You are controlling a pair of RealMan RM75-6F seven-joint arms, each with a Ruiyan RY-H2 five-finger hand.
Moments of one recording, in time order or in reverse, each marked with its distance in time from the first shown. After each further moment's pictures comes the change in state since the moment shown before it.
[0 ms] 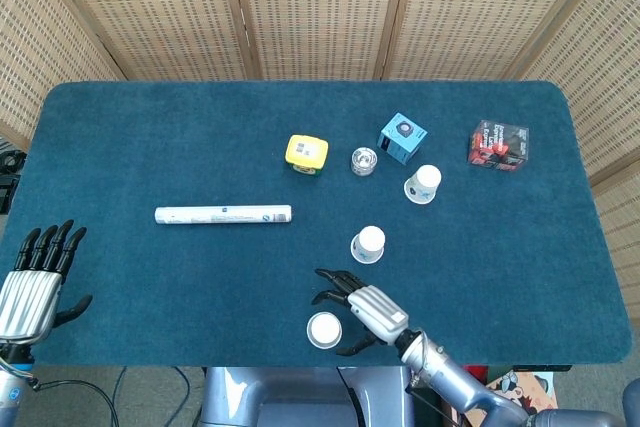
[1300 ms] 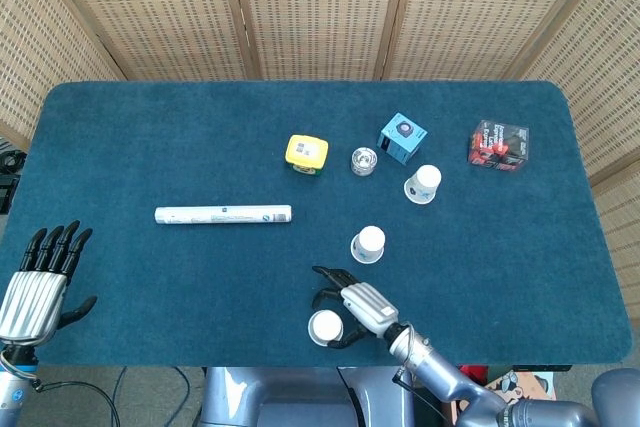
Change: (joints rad) left arm -0.002 -0.004 0.007 -0.002 0.026 0.006 0.003; right arm 0.026 -0.103 0.014 0.125 0.074 -0.039 0.017
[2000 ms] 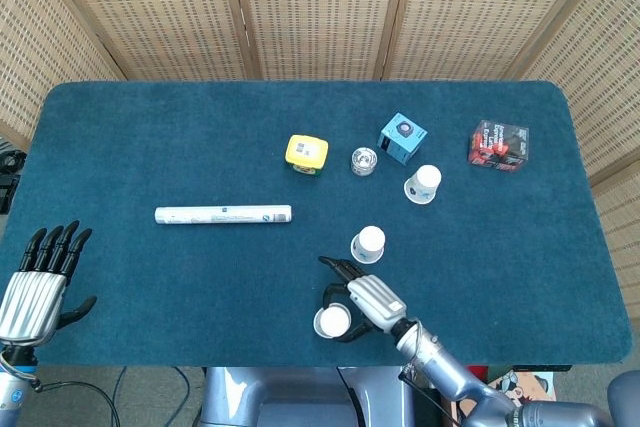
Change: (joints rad) left arm 0.002 0.002 0.000 -0.001 0.005 0.006 -0.006; right arm -0.008 0.070 0.024 -0.077 0.012 0.041 -0.074
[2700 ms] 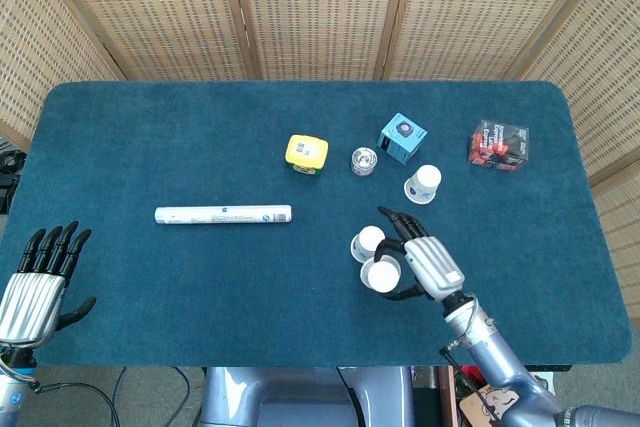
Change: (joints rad) left arm 0.006 0.003 0.003 -0.006 0.014 0.013 0.002; right arm -0.064 0.252 0.093 -0.158 0.106 0.129 -0.115
